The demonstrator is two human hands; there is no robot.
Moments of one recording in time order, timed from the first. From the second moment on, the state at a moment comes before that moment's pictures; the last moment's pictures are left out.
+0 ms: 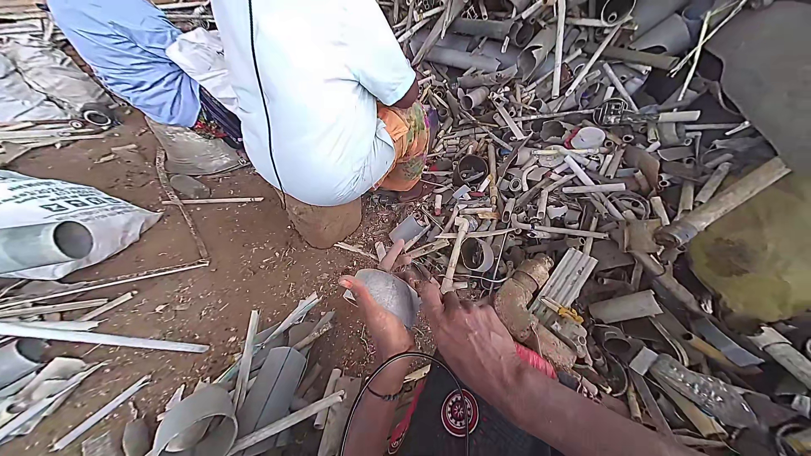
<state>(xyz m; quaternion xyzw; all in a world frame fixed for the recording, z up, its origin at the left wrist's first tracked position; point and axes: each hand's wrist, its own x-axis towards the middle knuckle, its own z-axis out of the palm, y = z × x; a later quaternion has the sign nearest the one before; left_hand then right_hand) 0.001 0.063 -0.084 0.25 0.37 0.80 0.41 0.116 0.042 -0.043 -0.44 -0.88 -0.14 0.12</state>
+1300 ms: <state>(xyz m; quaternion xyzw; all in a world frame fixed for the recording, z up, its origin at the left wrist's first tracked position) 0.004 0.065 -0.088 0.22 0.30 0.81 0.46 0.102 0.053 -0.013 -0.46 -0.88 0.10 0.00</state>
